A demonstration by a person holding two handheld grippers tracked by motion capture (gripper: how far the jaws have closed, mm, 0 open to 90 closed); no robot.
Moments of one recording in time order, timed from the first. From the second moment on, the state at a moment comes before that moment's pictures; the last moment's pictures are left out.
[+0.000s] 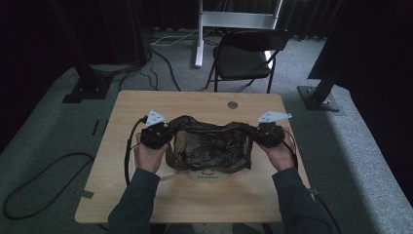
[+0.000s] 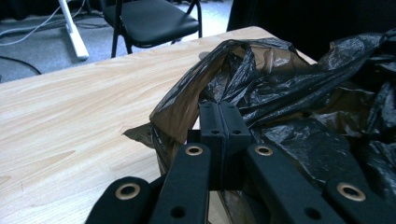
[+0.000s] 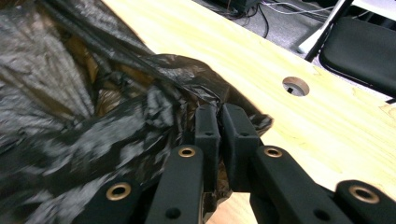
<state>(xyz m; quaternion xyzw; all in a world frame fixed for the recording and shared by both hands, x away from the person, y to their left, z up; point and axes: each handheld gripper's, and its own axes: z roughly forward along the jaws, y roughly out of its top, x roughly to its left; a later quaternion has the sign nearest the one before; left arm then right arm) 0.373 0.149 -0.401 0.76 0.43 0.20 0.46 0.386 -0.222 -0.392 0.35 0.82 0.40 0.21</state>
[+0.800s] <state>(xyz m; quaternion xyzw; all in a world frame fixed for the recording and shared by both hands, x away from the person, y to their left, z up) 0.417 0.144 -0.440 0.75 0.48 0.18 0.41 0.436 -0.212 -0.424 0.38 0.81 0.42 0.11</state>
